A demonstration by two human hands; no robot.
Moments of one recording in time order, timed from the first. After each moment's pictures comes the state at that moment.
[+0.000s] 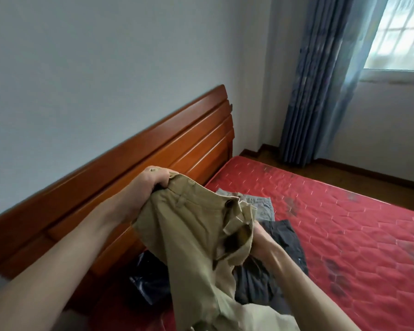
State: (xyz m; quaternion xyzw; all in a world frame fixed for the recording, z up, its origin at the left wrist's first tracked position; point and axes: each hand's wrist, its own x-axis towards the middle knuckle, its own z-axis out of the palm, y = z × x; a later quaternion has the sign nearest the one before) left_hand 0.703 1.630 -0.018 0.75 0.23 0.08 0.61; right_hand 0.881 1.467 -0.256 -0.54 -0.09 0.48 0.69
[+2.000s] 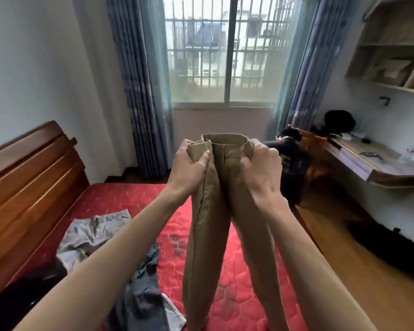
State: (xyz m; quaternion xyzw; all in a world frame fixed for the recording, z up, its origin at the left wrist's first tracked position) left_hand 0.788 1.063 0.050 0.76 -0.03 0.23 0.61; right_hand 0.786 0.896 0.067 -0.89 -0.02 -0.34 0.30
